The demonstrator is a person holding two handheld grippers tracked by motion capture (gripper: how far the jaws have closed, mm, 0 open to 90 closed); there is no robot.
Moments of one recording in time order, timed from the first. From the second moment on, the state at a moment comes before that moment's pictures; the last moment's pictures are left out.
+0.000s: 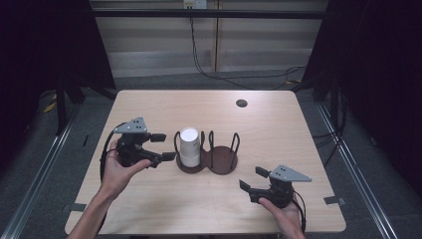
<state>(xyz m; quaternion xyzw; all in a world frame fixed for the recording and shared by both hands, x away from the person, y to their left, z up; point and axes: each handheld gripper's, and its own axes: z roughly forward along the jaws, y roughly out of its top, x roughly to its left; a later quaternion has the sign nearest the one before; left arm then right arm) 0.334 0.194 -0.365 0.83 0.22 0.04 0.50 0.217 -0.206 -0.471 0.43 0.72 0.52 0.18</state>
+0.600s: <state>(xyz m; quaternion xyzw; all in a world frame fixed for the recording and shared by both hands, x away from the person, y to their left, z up) 0.357 0.164 -0.353 0.88 0.20 0.06 0.43 0.217 -0.206 -0.471 0.43 0.72 0.52 0.18</state>
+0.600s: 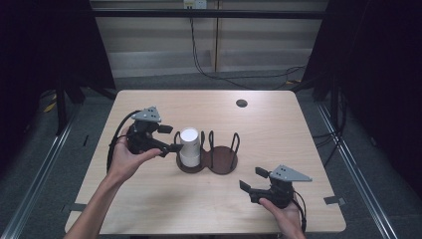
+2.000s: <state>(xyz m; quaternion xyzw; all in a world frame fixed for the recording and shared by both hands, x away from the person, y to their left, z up) 0.400 0.112 -0.353 0.94 0.17 0.04 0.29 0.216 -0.203 -0.472 0.42 0.73 0.51 0.17</state>
